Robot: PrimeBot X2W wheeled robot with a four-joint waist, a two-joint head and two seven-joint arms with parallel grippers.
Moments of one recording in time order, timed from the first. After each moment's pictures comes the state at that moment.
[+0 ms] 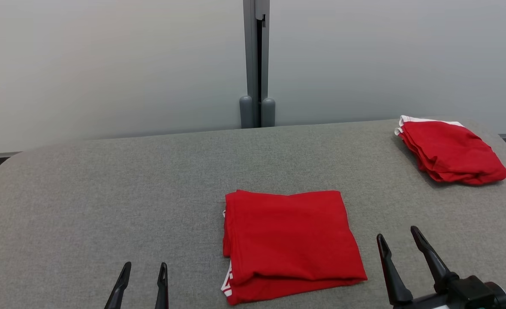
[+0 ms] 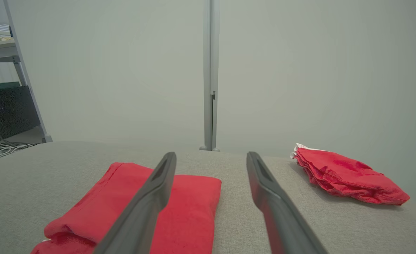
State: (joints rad) left arm 0.26 0.05 -0.13 0.02 -0.12 0.05 -0.26; right arm 0.11 -0.10 0.17 0.11 0.10 0.13 -0.26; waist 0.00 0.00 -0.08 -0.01
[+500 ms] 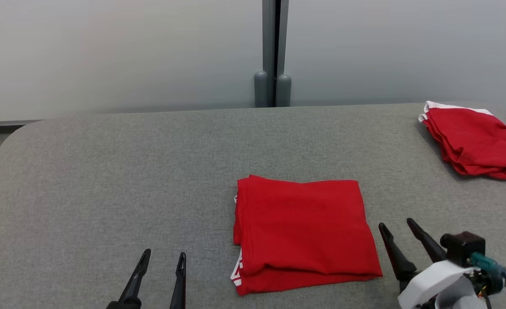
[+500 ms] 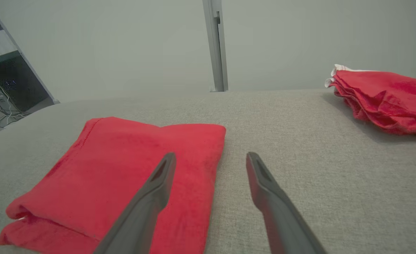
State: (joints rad) left arm 0.20 0.05 -0.18 0.05 -0.11 0.03 -0.26; right arm -0.14 -0.24 0.37 0.47 0.45 0.13 -0.22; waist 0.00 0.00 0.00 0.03
